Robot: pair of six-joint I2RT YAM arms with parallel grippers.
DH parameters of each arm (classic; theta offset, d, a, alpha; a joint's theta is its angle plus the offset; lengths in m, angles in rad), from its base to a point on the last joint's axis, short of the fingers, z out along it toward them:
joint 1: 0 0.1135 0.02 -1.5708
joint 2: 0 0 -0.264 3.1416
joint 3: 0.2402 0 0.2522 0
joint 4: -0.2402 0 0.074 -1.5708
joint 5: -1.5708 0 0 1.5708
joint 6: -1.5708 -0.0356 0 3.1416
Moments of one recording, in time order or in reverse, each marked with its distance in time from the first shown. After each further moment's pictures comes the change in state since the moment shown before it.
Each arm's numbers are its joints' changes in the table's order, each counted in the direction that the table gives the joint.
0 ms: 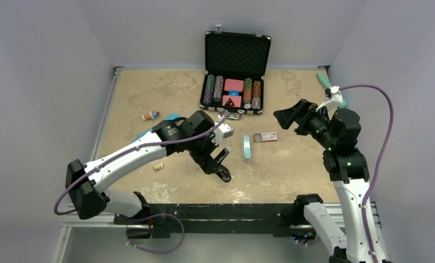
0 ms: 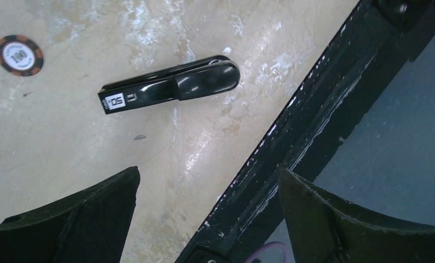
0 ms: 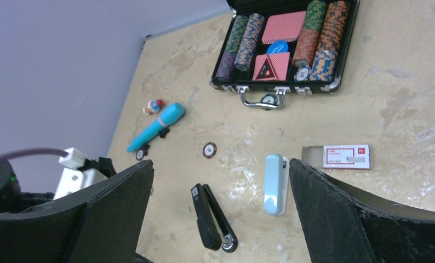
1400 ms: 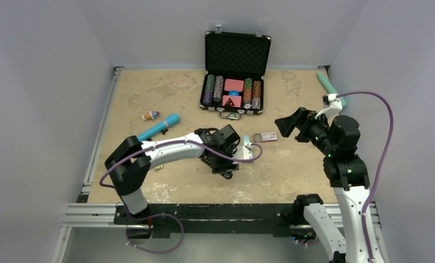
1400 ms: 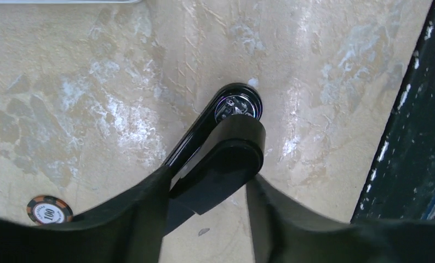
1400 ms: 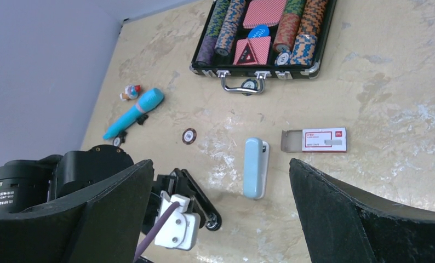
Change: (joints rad) left arm -0.116 0.403 -0.040 0.256 0.014 -0.566; right arm 0.000 -0.065 -0.041 -0.078 -0.026 0.081
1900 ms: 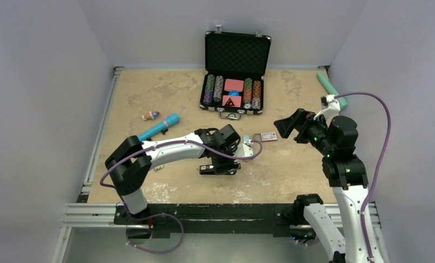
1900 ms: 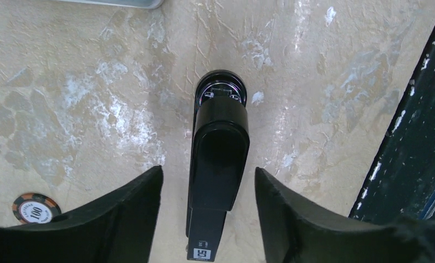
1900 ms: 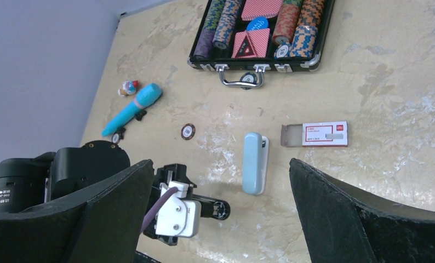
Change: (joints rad) left arm -0.001 0.003 -0.001 0.029 0.006 0.049; right arm 0.000 0.000 -0.021 0.000 0.003 -0.004
